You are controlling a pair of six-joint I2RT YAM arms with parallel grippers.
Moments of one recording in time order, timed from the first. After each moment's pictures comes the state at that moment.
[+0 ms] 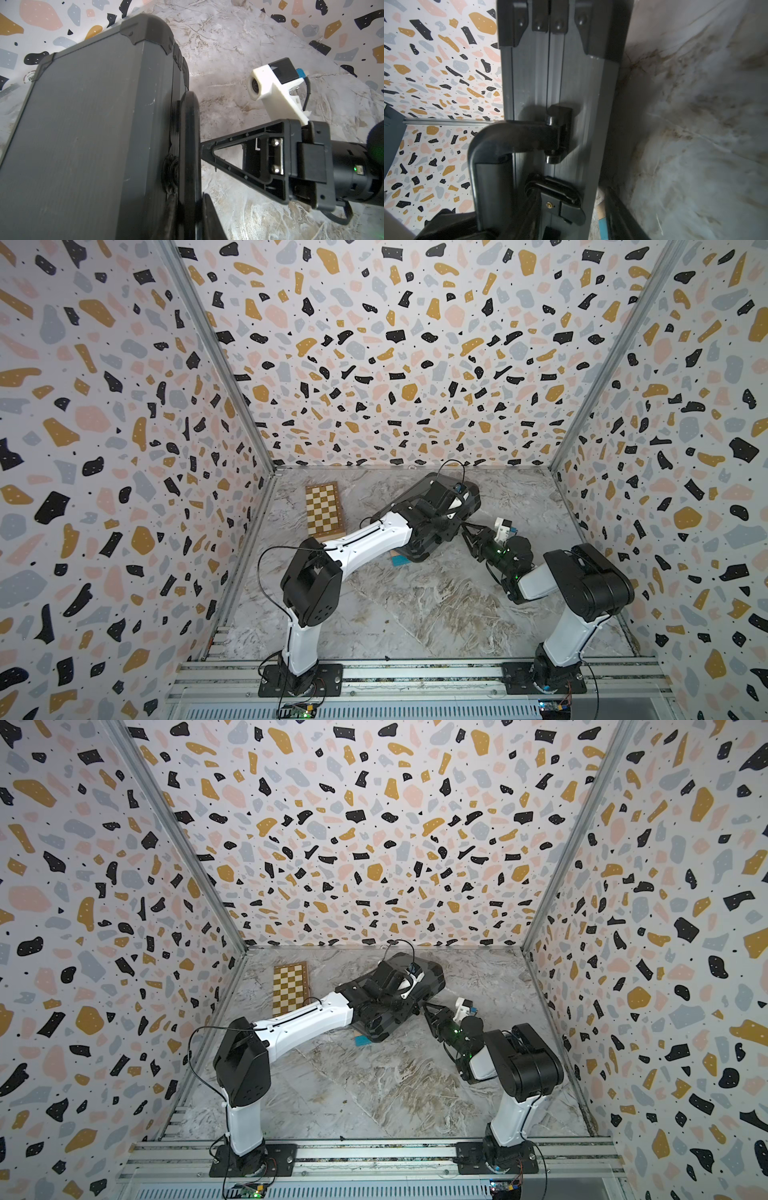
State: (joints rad) left arm -0.84 1.92 1.65 -0.46 0.02 -0.09; right arm 0.28 1.77 0.40 1.28 -0.41 1.40
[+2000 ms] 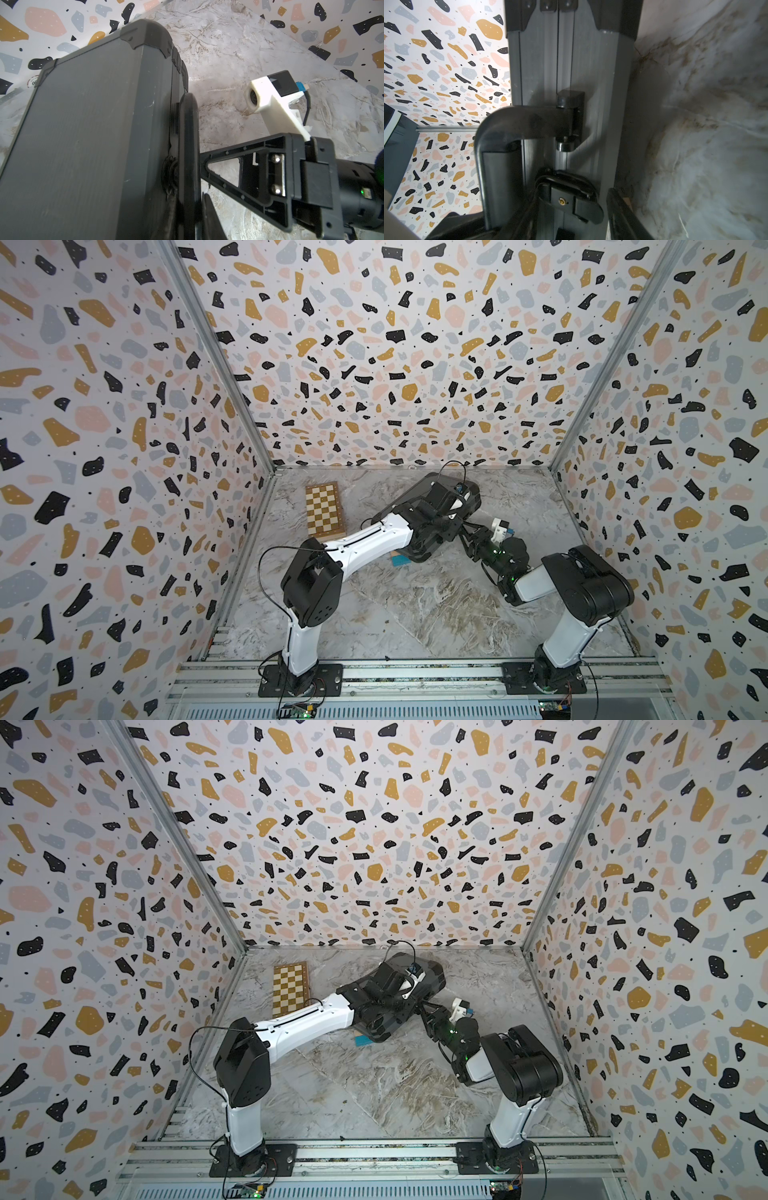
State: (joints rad) left arm -0.84 1.92 1.64 -0.43 0.00 -0.09; right arm 0.34 1.74 0.40 1.28 -0.32 1.46
